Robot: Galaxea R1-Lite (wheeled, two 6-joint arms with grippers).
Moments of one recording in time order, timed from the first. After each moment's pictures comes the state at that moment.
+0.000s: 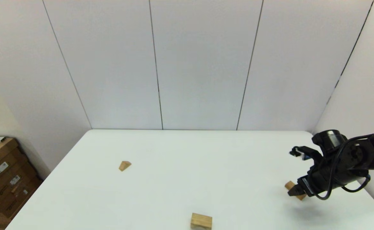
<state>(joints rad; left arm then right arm) 0.00 0.00 -0.02 0.06 -0.03 0.05 -0.10 2.07 -0.87 0.03 0.08 -0.36</state>
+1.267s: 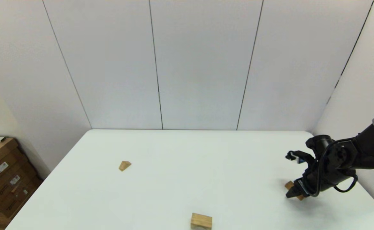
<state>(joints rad) 0.00 0.00 -0.02 0.06 -0.03 0.05 -0.13 2.22 -0.96 0.03 0.08 -0.41</state>
